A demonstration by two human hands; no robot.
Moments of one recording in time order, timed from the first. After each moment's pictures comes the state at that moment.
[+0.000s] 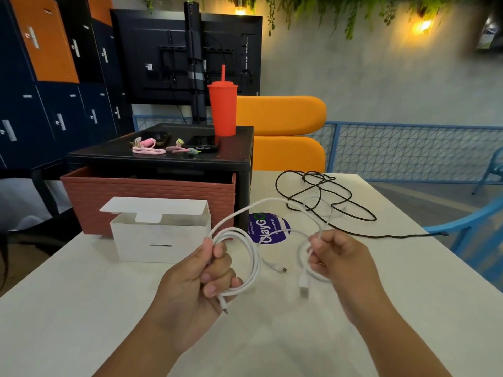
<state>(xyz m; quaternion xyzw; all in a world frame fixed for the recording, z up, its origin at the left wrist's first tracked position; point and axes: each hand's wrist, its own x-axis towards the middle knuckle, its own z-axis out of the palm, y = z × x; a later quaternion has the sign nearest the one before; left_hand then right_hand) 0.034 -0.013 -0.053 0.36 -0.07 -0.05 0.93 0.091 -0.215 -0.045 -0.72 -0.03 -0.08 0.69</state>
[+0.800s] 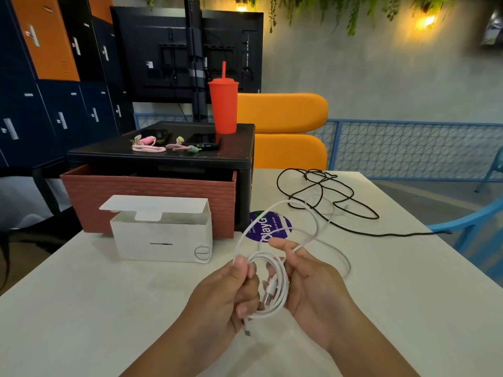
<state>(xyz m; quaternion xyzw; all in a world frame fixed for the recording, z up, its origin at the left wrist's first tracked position) 0.025 -0.048 -0.056 0.51 0.03 -0.03 0.86 0.068 -0.179 -0.049 -0.48 -0.04 0.21 0.85</state>
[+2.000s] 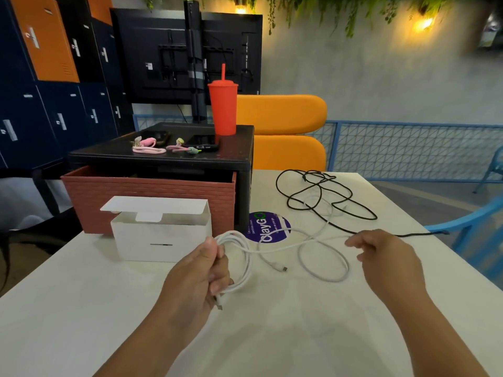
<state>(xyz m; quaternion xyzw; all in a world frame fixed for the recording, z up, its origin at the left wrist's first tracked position) 0.034 -0.021 -0.048 0.55 0.03 0.08 0.83 0.105 -0.264 -0.042 -0.93 0.04 -0.18 0.32</state>
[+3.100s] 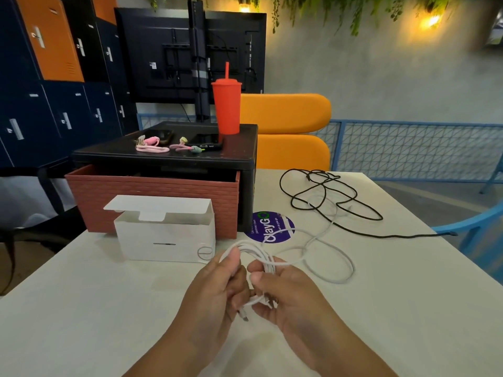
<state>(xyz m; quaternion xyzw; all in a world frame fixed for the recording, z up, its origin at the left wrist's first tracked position) 0.028 -0.043 -0.056 0.52 0.03 0.06 0.85 0.045 -0.160 -0.047 -0.59 -0.10 0.23 0.77</state>
